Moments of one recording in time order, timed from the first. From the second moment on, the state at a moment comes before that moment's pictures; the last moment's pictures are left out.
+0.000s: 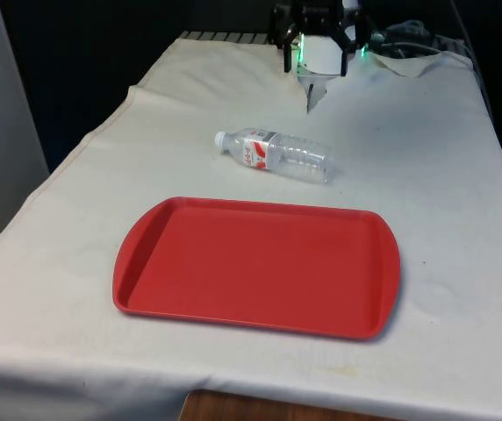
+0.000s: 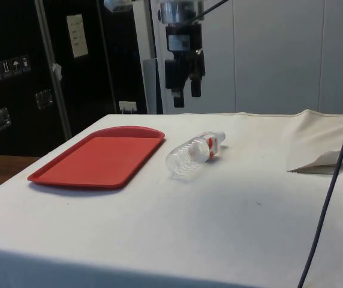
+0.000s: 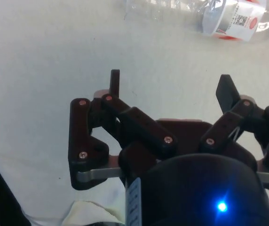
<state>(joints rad) 0.10 -0.11 -0.13 -2.50 -0.01 2.42 0.12</state>
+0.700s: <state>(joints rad) 0.10 -0.10 -0.13 -2.52 -0.01 2.44 0.18</state>
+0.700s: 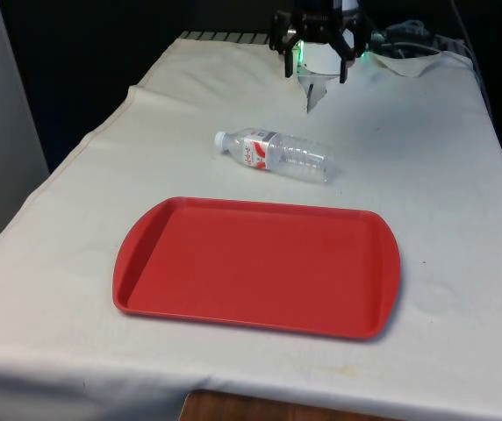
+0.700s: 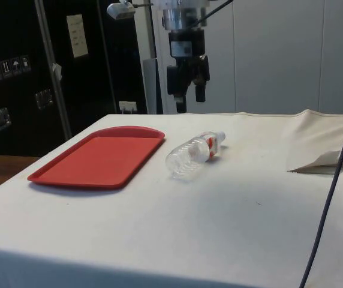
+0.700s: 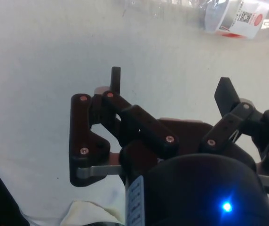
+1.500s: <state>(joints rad) 0.09 -0.07 -0.17 -2.52 -0.01 2.46 0.22</state>
